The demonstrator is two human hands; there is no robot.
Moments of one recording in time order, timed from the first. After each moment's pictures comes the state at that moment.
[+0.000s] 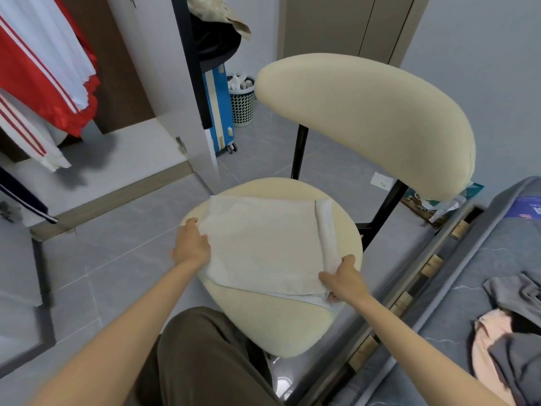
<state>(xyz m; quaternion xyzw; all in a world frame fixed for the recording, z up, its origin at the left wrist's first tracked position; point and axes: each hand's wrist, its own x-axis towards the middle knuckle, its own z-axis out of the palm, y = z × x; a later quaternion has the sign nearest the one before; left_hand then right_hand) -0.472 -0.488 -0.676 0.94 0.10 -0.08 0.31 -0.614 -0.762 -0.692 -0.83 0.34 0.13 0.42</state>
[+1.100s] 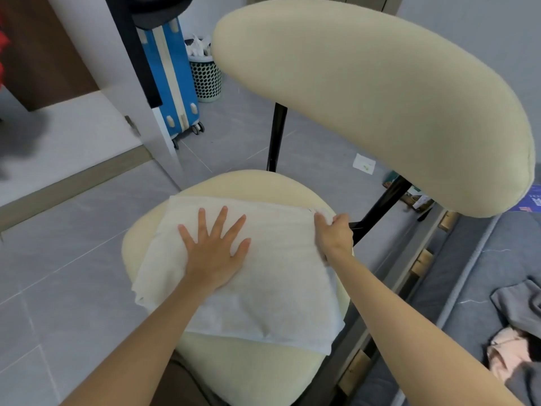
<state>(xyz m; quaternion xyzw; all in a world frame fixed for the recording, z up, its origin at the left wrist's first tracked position) -0.437 -0.583 -0.749 0.98 -0.19 -0.08 0.06 -0.487 -0.818 -0.727 -0.76 0.47 -0.04 0.45</state>
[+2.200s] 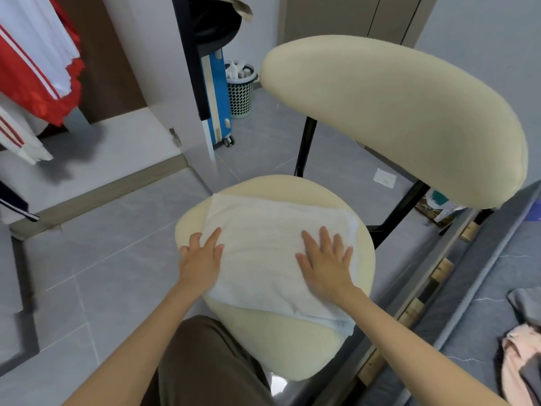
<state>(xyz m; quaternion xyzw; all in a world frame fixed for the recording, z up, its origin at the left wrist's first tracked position) -0.471 -0.482 -0.722 0.97 -0.04 -0.14 0.20 -0.557 -0.729 -0.711 -0.97 0.14 0.14 0.16</state>
